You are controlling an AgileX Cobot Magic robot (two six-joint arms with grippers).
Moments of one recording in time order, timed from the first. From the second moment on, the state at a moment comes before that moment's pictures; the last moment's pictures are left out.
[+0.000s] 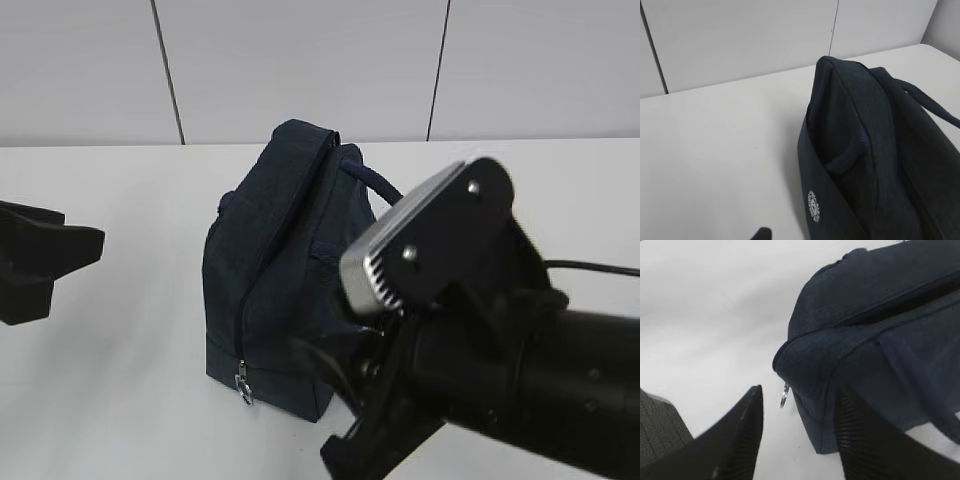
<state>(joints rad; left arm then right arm) -0.39 0.96 -0.51 -0.73 0.24 0.77 1.01 1.26 -0.57 0.92 -0.18 -0.89</state>
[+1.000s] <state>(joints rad) -0.39 0.94 -0.46 -0.80 0.20 0.78 1.05 1.80 -0.57 0.35 -0.57 -0.08</state>
